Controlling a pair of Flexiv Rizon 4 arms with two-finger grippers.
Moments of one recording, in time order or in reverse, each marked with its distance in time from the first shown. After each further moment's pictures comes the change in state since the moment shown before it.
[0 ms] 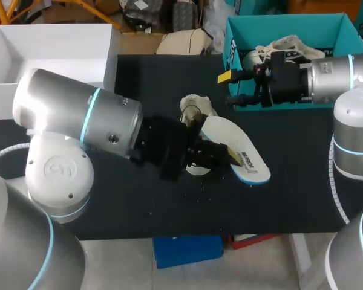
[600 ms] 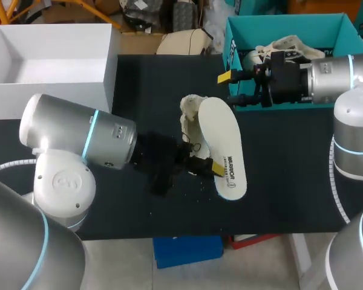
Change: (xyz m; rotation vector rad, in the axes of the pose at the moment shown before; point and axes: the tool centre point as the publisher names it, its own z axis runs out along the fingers) left arm 0.066 0.059 -0.002 -0.068 0.020 0.517; right arm 0.000 0.000 0.000 -0.001 0.001 0.000
